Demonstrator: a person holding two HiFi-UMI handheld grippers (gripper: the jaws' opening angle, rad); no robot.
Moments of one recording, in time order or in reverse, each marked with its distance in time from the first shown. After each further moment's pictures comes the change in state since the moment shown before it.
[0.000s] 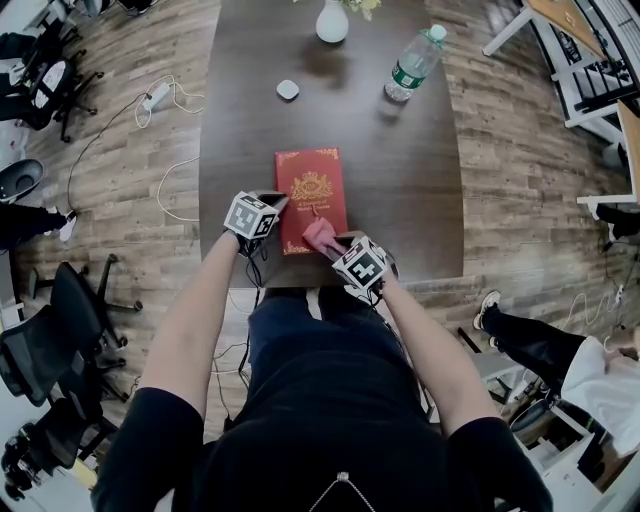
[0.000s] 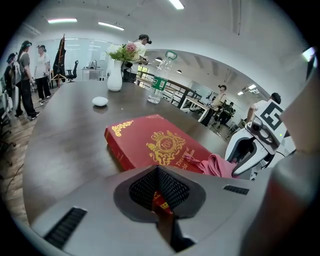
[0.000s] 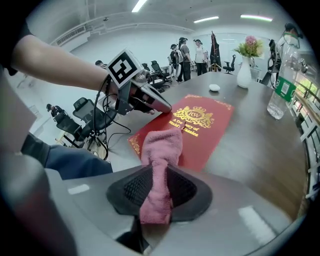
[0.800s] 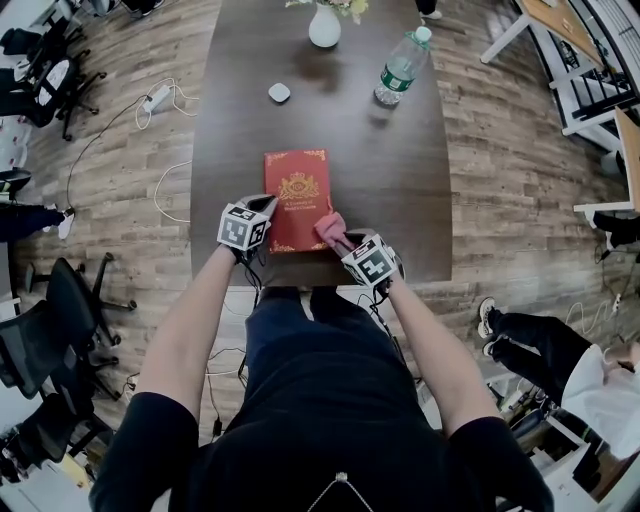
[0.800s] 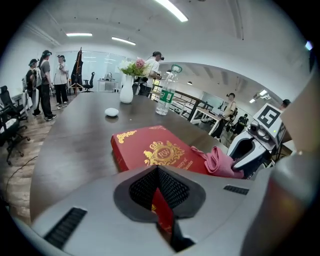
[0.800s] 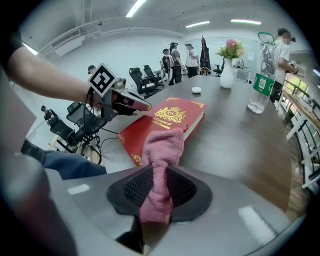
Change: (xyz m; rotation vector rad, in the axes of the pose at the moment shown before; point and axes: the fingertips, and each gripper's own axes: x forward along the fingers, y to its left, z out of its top) left arm -0.013 -0.013 0.010 -0.084 -0.144 0.134; right arm -0.037 -0.050 -0.023 0.033 -0.049 -0.076
